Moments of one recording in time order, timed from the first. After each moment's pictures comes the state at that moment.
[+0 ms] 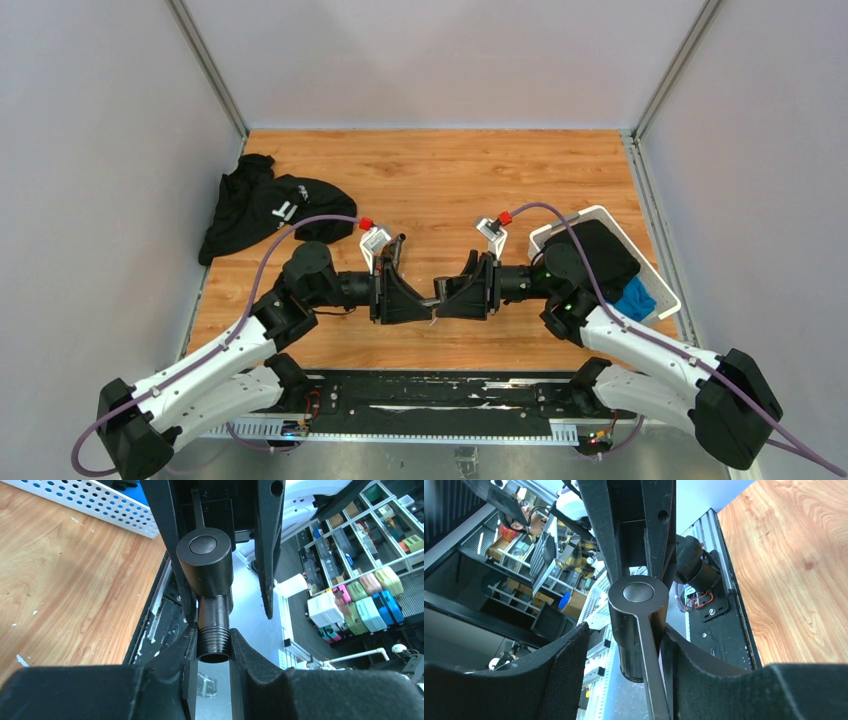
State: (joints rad) left arm -0.77 0.78 0.57 0.14 0.74 -0.72; right arm 0.75 0.98 0.48 0.68 -0.87 1.03
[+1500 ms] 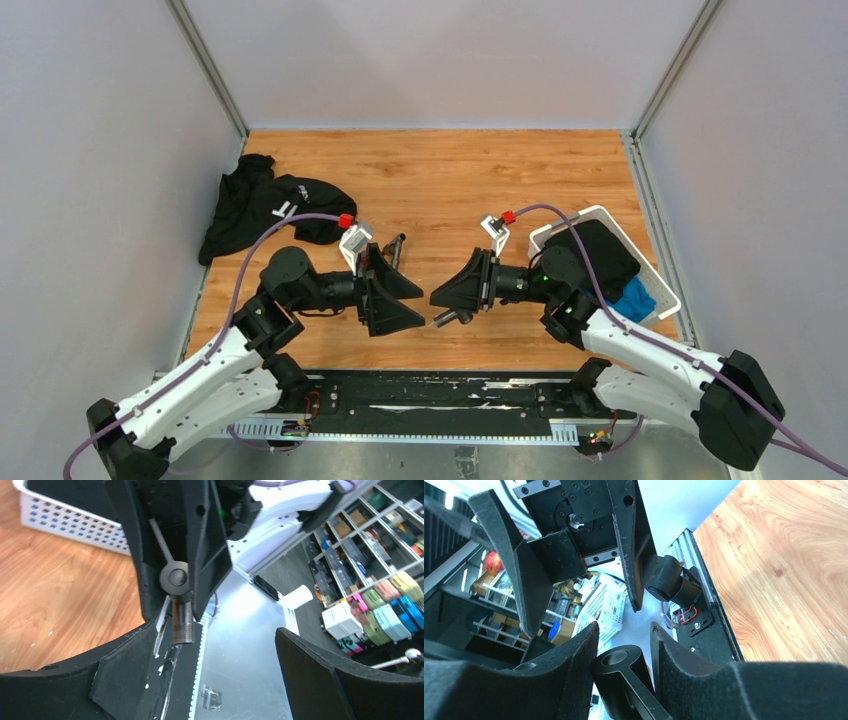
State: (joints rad) left arm -0.77 0.66 0.61 0.11 0.71 -0.69; right arm 0.79 0.97 0.48 0.63 -0.70 1.02
